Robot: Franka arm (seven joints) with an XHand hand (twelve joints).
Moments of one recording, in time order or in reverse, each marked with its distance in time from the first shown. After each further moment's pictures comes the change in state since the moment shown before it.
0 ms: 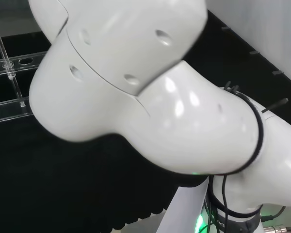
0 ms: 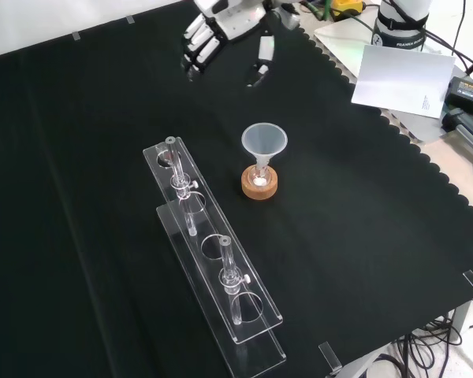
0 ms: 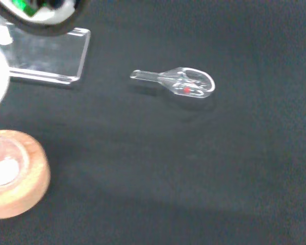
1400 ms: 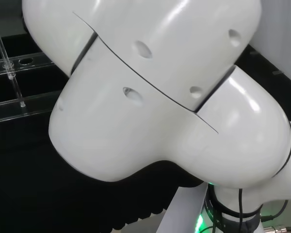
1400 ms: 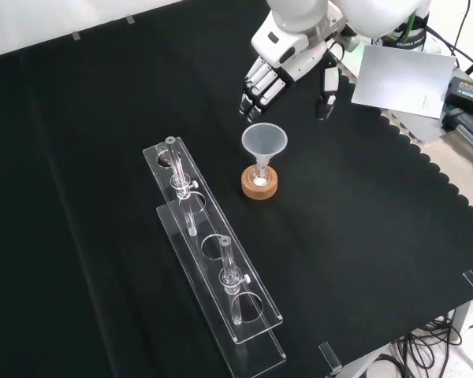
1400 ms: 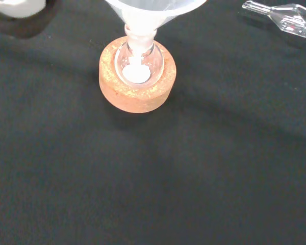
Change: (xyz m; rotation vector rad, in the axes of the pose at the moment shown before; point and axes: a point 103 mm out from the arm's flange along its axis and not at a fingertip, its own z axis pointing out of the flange) arm 0.104 -0.054 0.024 0.144 -0.086 -0.126
